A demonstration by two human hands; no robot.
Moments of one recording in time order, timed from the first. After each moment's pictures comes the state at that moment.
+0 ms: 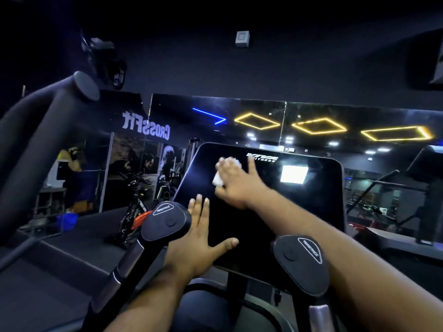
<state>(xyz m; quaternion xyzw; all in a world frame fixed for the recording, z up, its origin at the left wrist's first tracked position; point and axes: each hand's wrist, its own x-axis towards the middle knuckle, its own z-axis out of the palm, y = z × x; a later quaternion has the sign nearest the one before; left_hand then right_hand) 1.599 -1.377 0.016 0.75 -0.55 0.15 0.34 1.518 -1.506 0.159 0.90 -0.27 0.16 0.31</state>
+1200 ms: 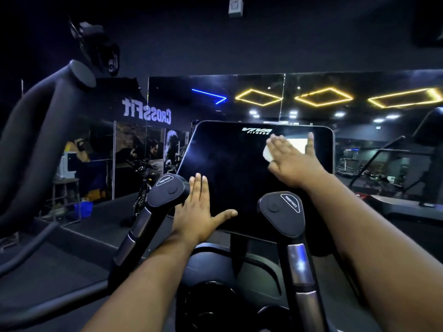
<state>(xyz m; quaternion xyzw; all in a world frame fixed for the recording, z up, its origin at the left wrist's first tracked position) 1.588 -1.368 0.017 0.79 -0.51 0.18 0.28 1.386 -1.521 0.156 0.86 -0.38 0.19 0.28</state>
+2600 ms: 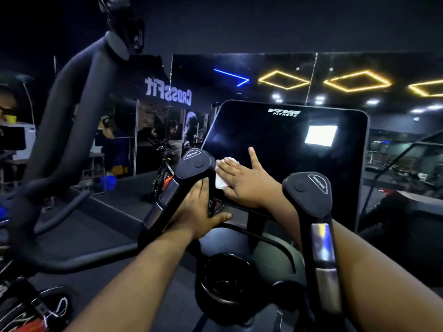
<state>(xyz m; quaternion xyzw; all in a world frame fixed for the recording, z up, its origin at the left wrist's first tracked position) 1.610 -1.324 -0.030 0.79 -0.52 0.19 0.27 1.489 -1.448 0.063 0.92 -0.16 0.10 0.35</state>
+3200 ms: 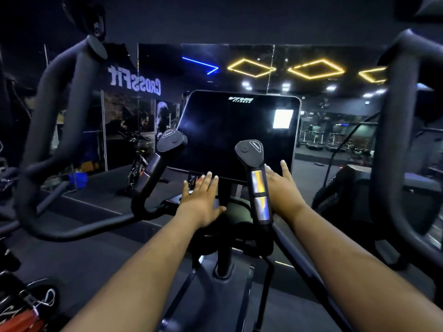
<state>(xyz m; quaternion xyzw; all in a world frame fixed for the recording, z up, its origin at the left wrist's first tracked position) 1.506 -1.282 -0.036 0.78 -0.60 0.10 0.16 1.295 -1.377 0.019 0.88 -0.32 0.14 0.31</state>
